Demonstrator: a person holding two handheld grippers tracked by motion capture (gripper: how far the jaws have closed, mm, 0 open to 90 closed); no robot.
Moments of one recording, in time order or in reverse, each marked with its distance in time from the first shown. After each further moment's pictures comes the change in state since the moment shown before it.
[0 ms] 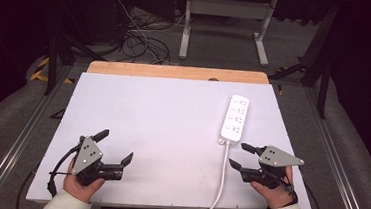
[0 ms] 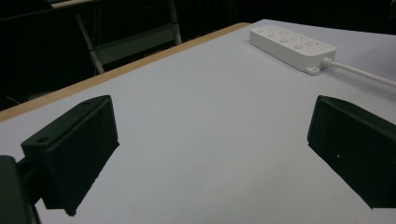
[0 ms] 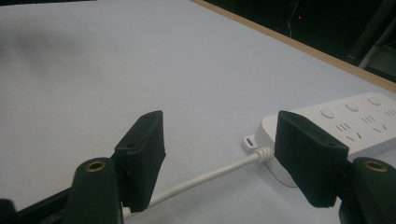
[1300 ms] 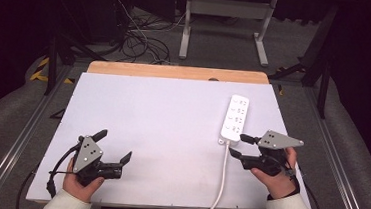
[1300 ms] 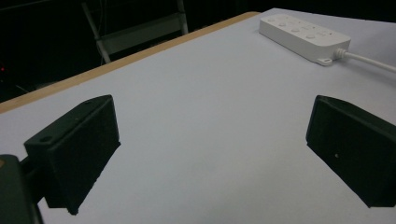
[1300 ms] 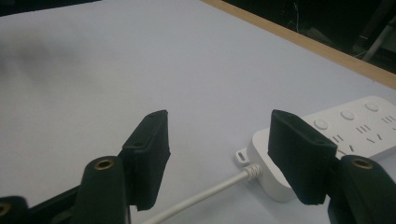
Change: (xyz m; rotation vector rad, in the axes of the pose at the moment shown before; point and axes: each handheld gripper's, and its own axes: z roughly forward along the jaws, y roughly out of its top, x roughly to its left) left arm 0.003 -0.001 0.001 0.045 0.029 -0.017; right arm -0.018 0.034 0.006 0.071 0.026 0.044
